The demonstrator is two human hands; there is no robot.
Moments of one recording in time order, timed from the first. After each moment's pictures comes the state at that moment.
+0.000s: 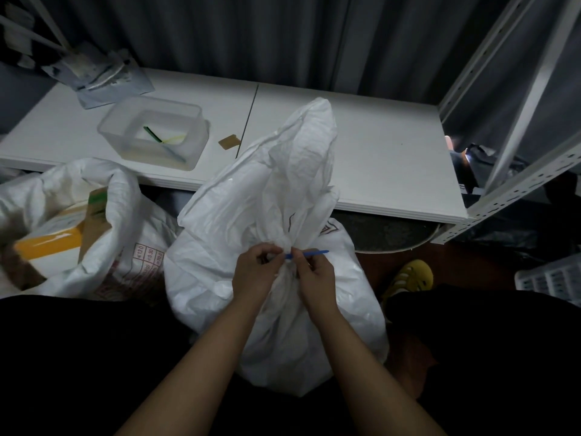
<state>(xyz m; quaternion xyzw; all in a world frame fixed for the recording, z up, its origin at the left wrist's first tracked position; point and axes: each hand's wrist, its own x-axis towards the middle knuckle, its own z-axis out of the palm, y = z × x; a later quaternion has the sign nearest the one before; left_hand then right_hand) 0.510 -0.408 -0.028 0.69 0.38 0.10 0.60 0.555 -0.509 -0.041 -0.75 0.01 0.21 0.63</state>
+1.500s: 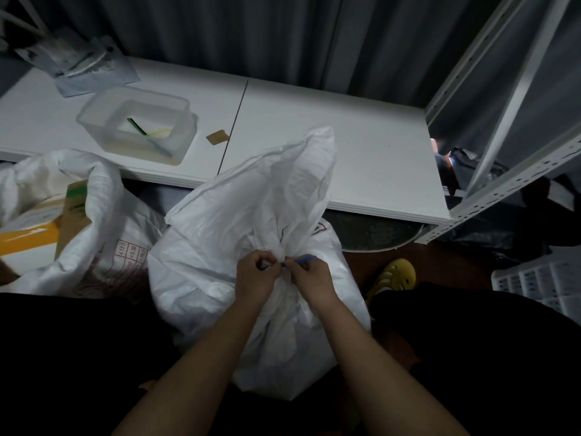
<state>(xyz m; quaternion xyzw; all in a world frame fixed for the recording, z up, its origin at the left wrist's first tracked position) 0.521 -0.425 -0.067 0.69 0.38 0.11 0.61 0.575 -0.527 -0.047 -0.78 -0.02 0.27 0.56</state>
